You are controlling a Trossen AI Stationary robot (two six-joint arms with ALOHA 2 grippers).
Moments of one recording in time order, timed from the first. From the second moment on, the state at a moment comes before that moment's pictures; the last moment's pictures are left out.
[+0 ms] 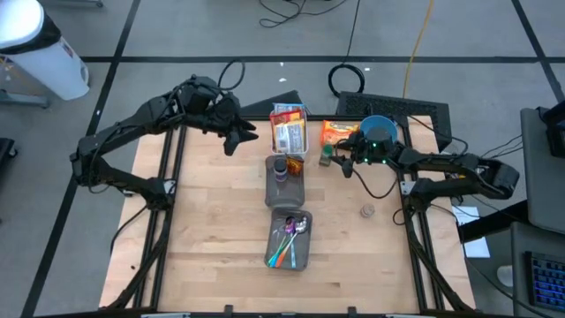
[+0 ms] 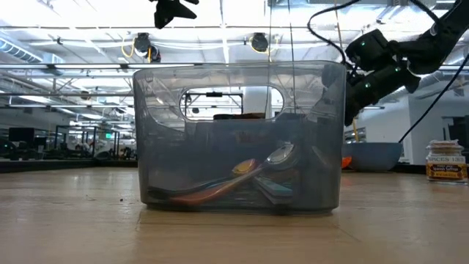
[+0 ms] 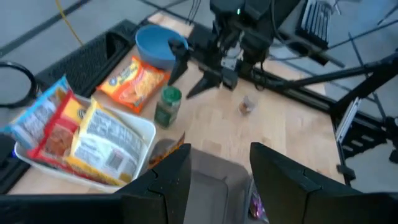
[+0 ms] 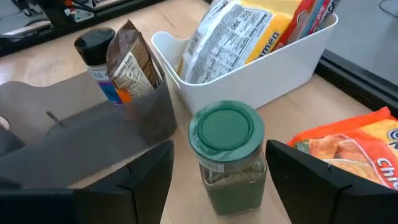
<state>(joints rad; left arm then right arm) 0.44 1.29 1.46 -0.73 0.34 -0.14 -0.62 1.15 0.37 0.36 -0.26 0.07</state>
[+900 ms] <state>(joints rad) 0.43 1.32 1.46 -0.70 0.39 -0.19 -0.62 1.36 0.37 0.60 -0.27 0.09</state>
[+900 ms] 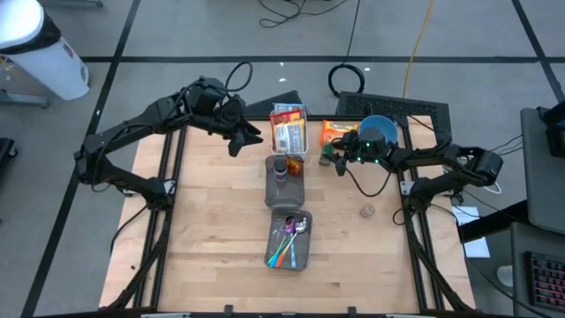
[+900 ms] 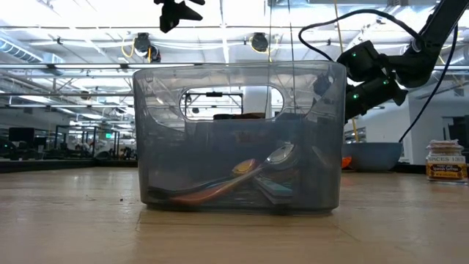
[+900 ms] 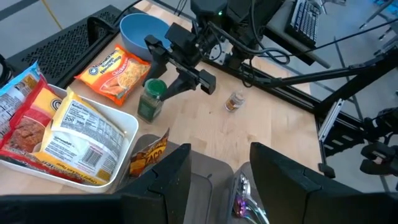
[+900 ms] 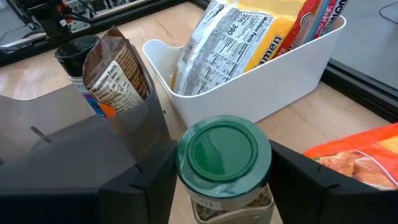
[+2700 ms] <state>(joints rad) 0.42 1.00 0.79 -0.39 0.49 -0.32 -0.20 1.51 1.23 -0.05 -0.23 0.16</state>
